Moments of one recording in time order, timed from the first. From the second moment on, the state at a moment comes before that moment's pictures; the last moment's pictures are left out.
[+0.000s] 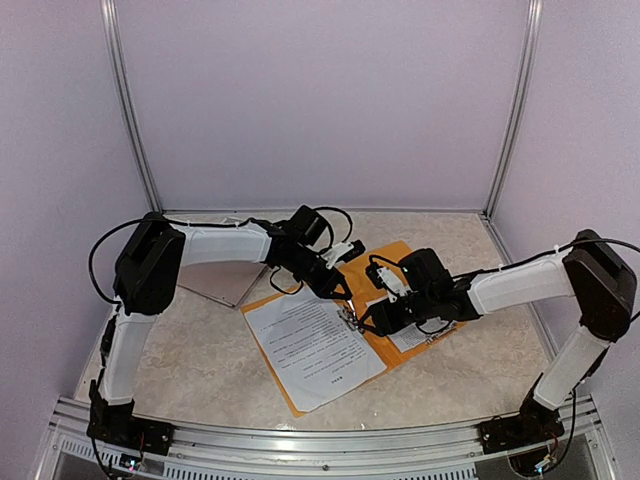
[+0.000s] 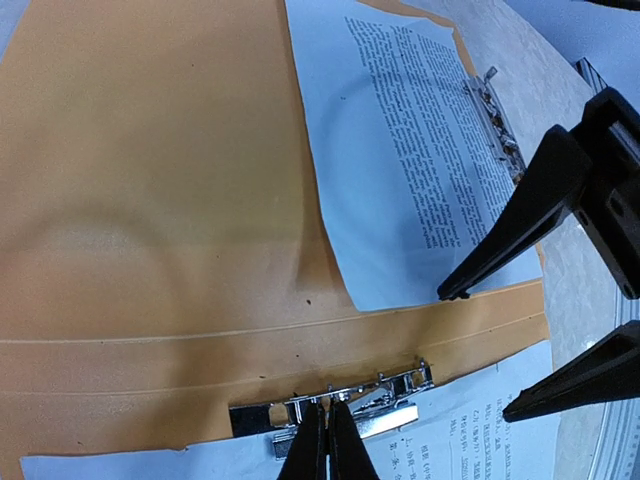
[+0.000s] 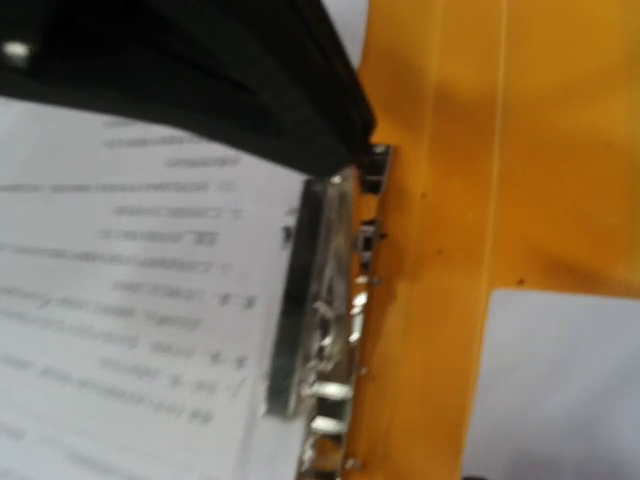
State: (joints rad) left arm -0.76 2.28 1.76 -0.44 0.55 0.14; right arm 0.74 1.63 0.79 0.06 -0.22 0.24
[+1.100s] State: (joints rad) left arm -0.74 2.27 1.71 -0.38 0.61 0.11; right arm 0.89 1.86 1.00 -0.06 0.08 0.23
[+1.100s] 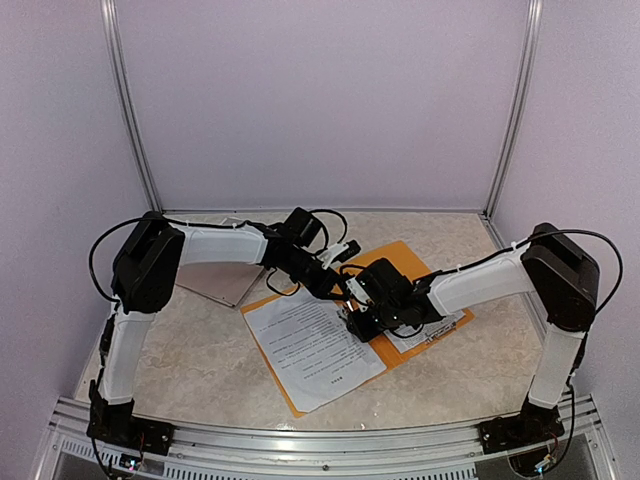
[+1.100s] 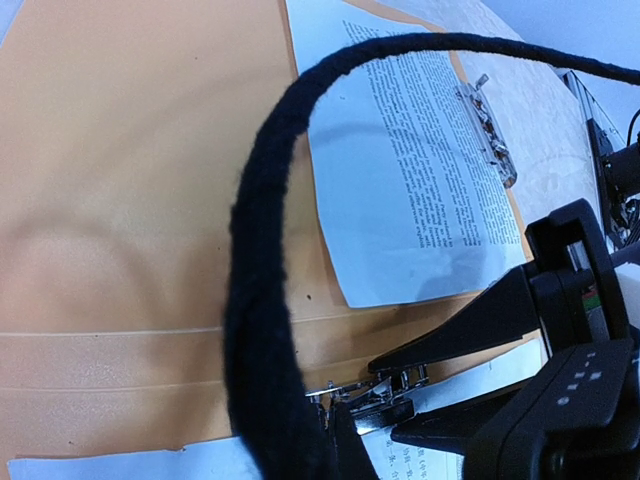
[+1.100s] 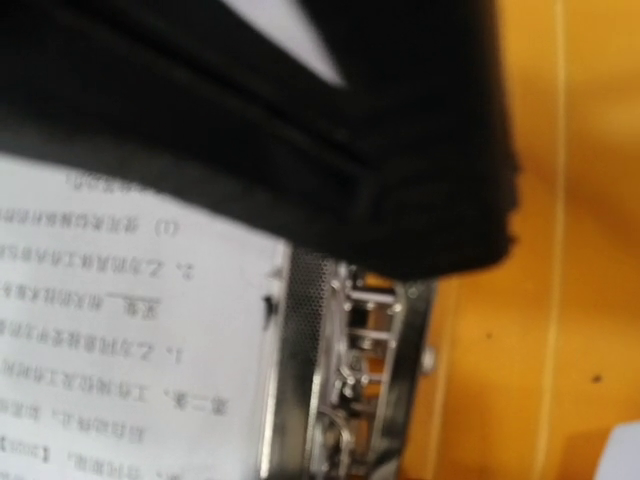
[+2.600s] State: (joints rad) left arm -0.69 2.27 1.61 -0.31 0.64 0.00; right arm 0.89 1.86 0.97 0.02 0.08 0.27
